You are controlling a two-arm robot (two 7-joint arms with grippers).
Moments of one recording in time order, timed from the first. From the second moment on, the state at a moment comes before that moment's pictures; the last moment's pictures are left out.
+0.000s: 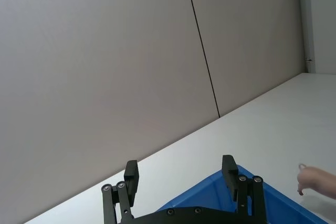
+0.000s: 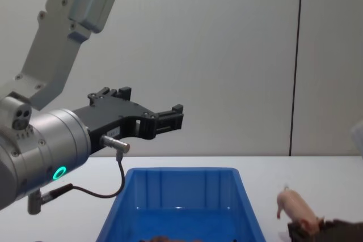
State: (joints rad) left arm -0.24 0.38 0.45 -1.63 -0.20 0.01 -0.01; right arm 0.03 0.19 -0.31 -1.51 0.13 0.15 0.02
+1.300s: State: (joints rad) left arm -0.24 0.38 0.45 -1.63 -0.20 0.01 -0.01; right arm 0.22 0.11 -0.32 -1.41 0.14 -0.03 0.41
